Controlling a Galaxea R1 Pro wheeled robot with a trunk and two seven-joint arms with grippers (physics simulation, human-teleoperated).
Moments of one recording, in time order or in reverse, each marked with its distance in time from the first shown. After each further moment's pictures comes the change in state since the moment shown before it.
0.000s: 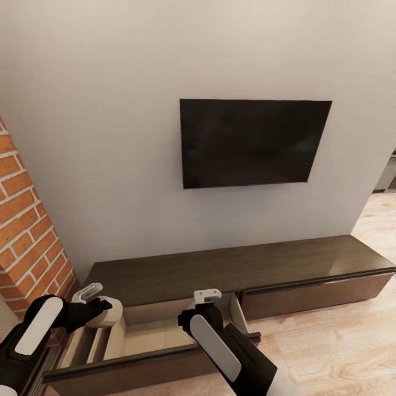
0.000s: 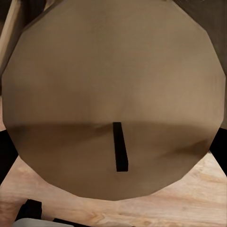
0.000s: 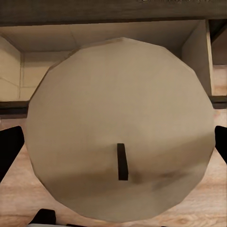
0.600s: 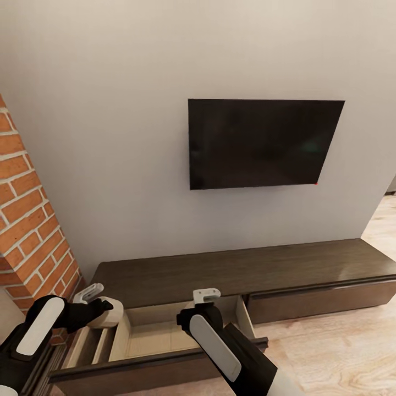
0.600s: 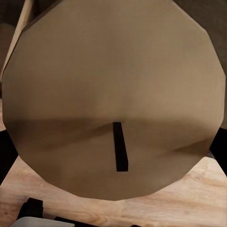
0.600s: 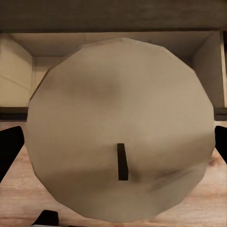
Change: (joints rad) left arm 0.001 -0.001 -0.011 0.001 0.000 0.000 0.001; right arm 0.000 0.000 0.004 -0.015 -0.002 -0.001 0.004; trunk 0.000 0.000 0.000
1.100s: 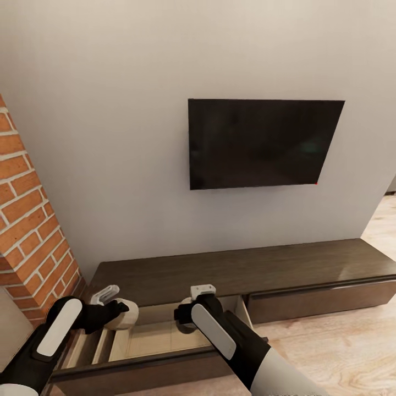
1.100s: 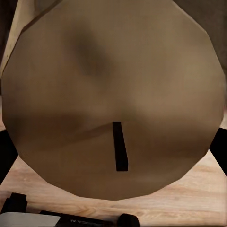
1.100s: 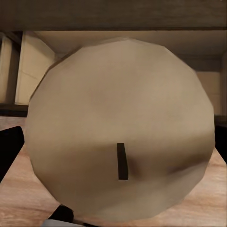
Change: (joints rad) left arm -0.001 -0.087 -0.034 0.000 -0.016 -0.009 0.011; right arm -0.100 0.000 0.013 0.190 -0.009 -0.044 0.226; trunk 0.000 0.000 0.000
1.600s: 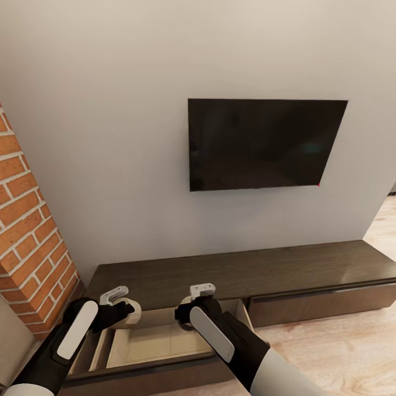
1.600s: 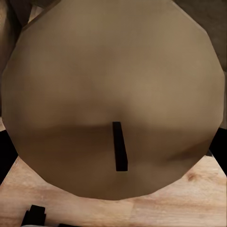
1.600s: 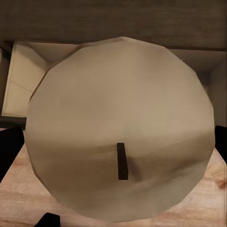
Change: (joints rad) left arm 0.000 -0.072 -0.033 0.002 -0.176 -0.060 0.002; right arm -0.002 0.000 0.021 0.005 0.057 -0.009 0.008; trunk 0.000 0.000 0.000
